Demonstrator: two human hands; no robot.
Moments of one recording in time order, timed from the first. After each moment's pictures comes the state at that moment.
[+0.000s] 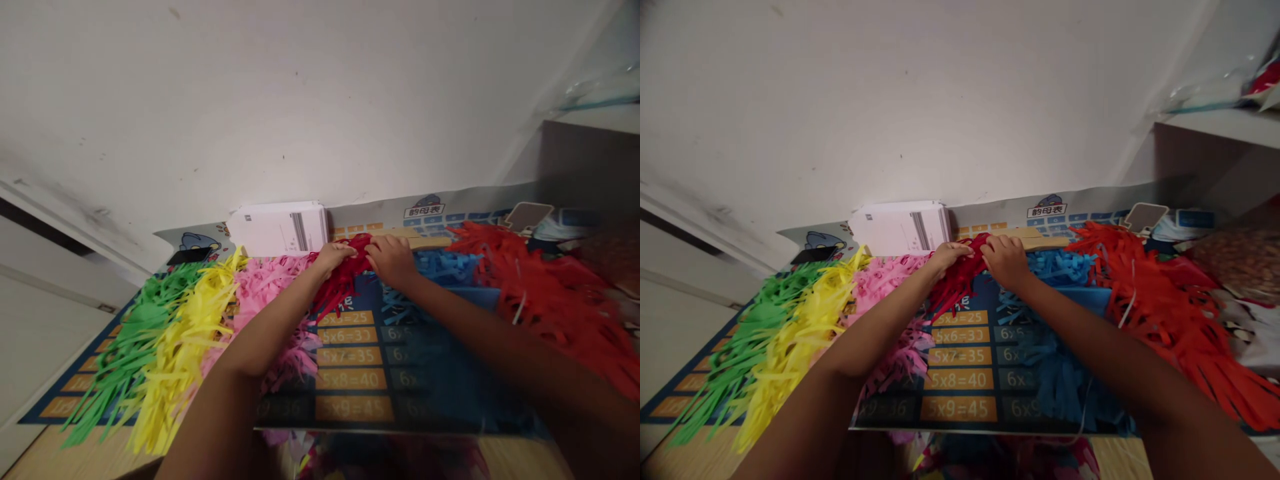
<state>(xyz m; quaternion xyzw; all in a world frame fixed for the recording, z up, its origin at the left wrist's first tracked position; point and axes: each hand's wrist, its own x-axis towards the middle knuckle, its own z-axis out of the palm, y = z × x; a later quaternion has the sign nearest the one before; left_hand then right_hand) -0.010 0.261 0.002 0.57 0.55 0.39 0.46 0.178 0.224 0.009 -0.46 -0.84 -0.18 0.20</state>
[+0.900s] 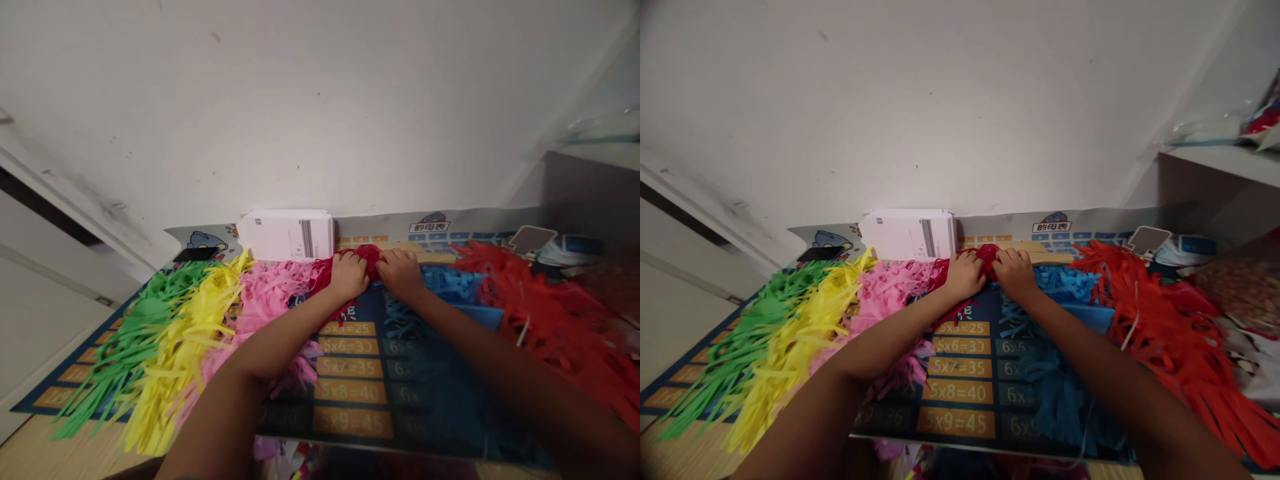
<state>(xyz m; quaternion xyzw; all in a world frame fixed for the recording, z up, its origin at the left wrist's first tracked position) 0.014 0.219 0.006 0.82 0.55 0.14 -0.06 0.183 0.233 -0.002 -0.44 -0.85 -0.22 0.21</state>
